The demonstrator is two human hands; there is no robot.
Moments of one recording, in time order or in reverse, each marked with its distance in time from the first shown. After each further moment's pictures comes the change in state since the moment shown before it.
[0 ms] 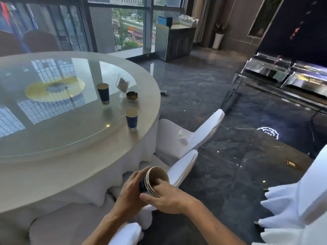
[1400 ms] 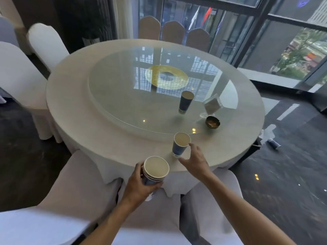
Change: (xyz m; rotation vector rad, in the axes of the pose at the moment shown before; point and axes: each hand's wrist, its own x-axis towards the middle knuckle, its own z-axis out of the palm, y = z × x) left_hand 0.221 -0.028 0.086 -0.215 0.998 -0.722; right_hand 0.383 0.082 -0.243 -0.292 -0.009 -0.407
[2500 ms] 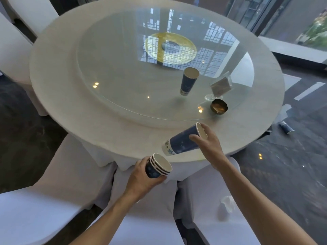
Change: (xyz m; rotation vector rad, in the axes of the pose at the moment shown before) left_hand 0.045 -0.006 0.070 0.211 -0.046 -0.163; right_hand 0.071 0.047 -0.044 0.411 -0.029 0.092
